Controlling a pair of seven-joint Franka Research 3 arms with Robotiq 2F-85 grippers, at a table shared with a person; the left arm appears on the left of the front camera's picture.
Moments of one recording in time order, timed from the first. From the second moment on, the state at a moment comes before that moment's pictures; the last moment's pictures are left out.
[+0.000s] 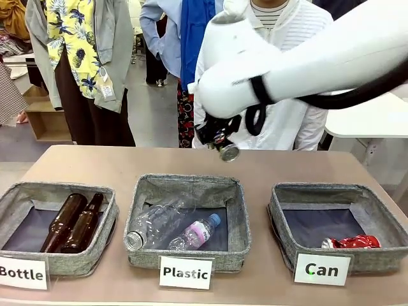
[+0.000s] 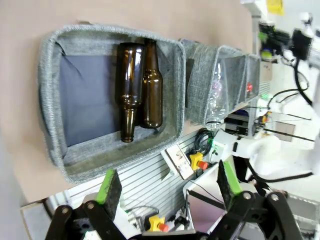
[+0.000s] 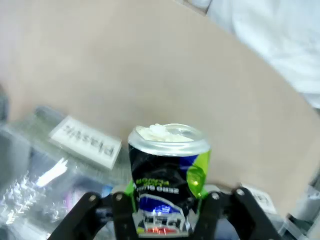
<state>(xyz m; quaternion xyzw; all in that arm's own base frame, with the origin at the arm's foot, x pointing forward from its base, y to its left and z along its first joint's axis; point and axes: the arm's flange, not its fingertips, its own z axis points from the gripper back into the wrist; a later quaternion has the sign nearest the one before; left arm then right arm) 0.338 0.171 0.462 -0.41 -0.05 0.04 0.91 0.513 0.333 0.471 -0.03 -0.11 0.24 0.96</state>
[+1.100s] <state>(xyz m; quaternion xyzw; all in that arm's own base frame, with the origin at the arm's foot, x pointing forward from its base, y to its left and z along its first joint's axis) 0.338 0.171 0.462 -0.41 -0.05 0.04 0.91 0.391 0.039 0.461 0.08 0.09 0.61 0.79</state>
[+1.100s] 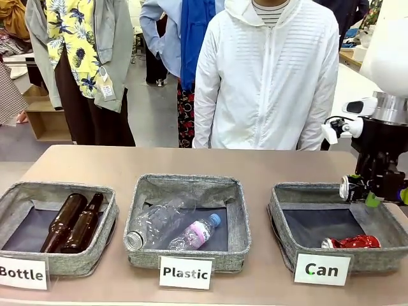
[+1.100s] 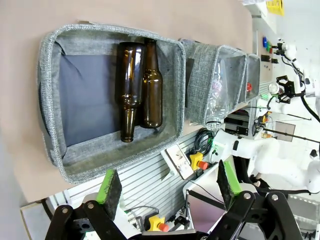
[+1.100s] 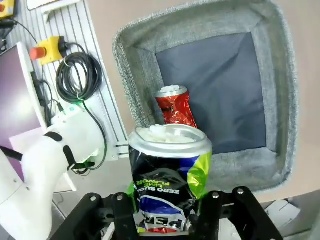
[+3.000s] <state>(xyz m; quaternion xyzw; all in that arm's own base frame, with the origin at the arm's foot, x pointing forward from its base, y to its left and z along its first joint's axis) 0.338 0.171 0.462 -0.41 -0.05 0.04 0.91 0.375 -0.009 0.478 0.62 0.01 0.29 0.73</state>
